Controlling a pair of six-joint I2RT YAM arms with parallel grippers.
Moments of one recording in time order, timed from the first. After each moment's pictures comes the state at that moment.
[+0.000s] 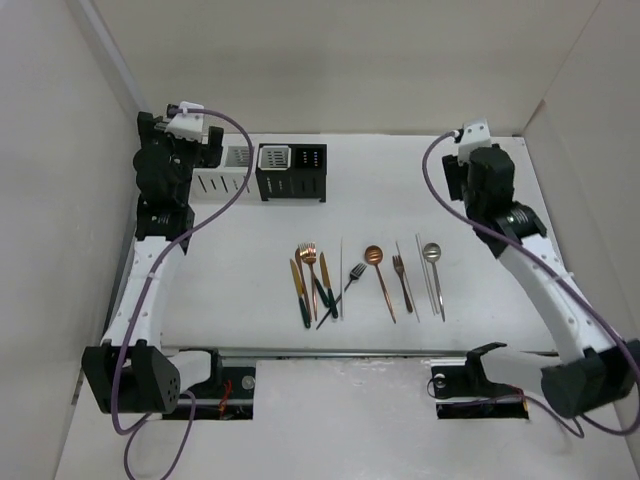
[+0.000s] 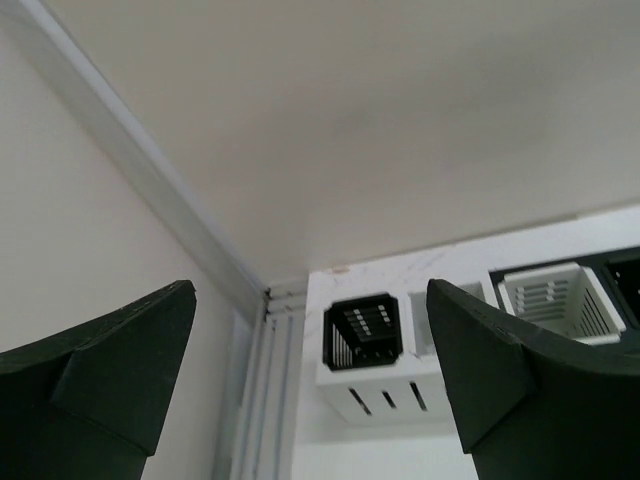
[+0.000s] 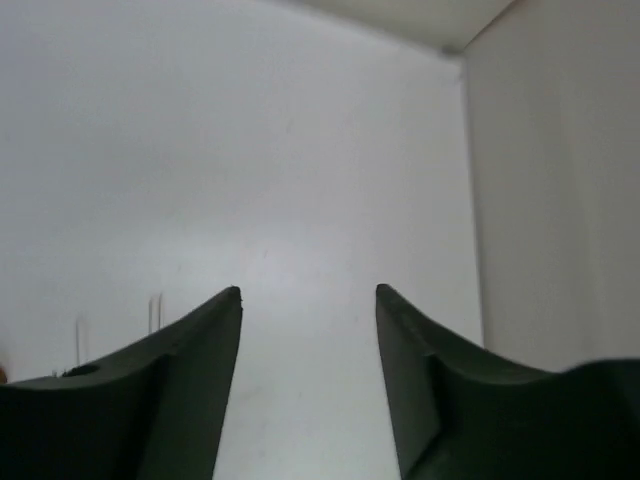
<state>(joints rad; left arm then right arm) -0.02 1.18 1.08 0.26 0.00 0.35 0.31 1.14 1.18 -0.33 0.50 -0.29</state>
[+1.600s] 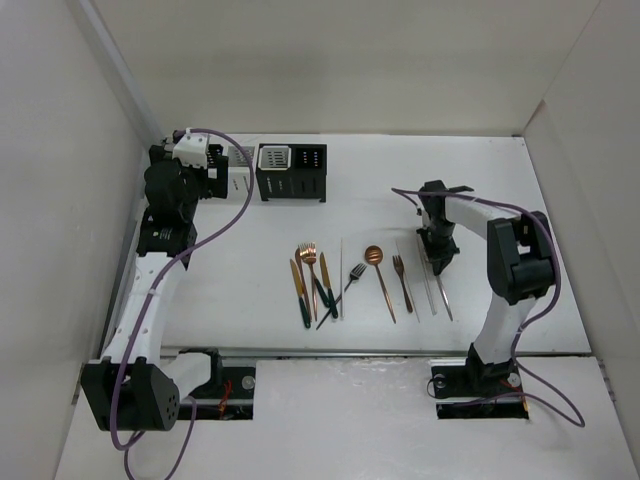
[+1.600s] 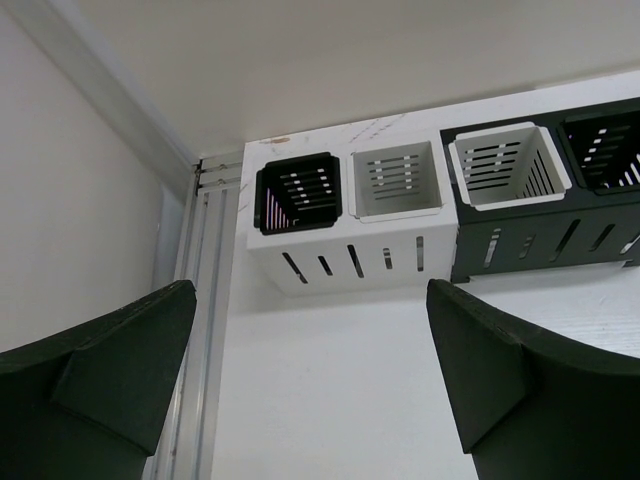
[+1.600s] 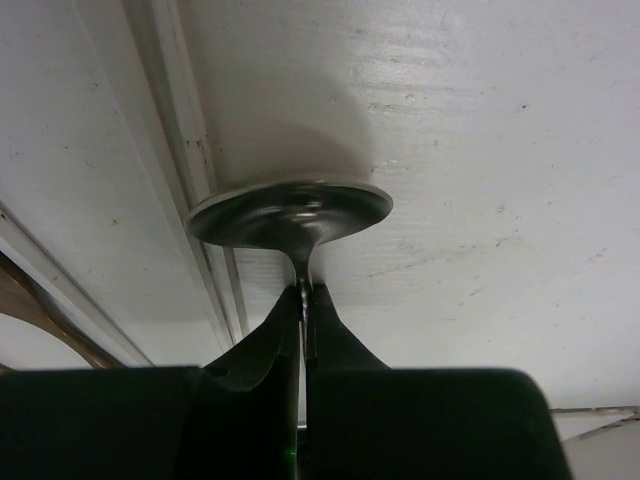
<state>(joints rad) -0.03 1.09 0.99 -0.04 -0.01 0.21 0.20 1.88 1.23 -0.93 0.10 0.06</state>
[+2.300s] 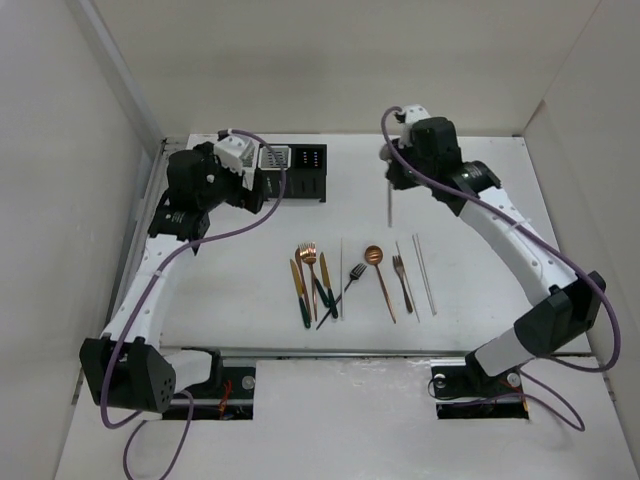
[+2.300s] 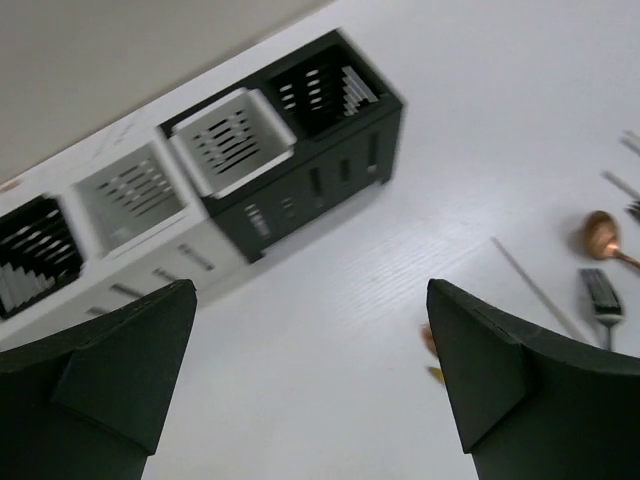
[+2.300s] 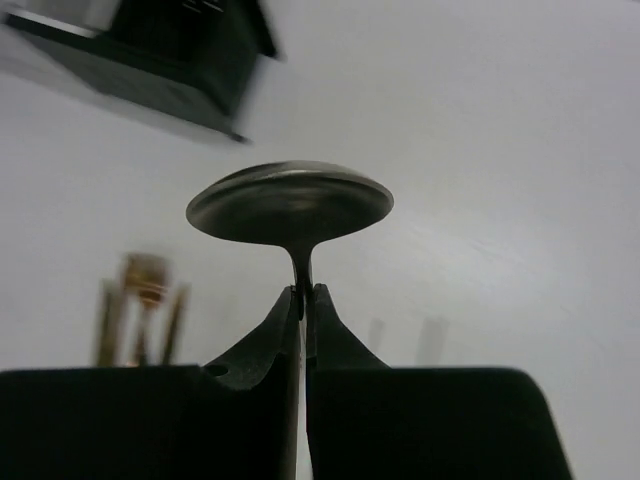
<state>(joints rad) -0.12 1.19 1.08 -0.23 0.36 0.21 0.43 1.52 1.56 -0.65 0.08 0.13</state>
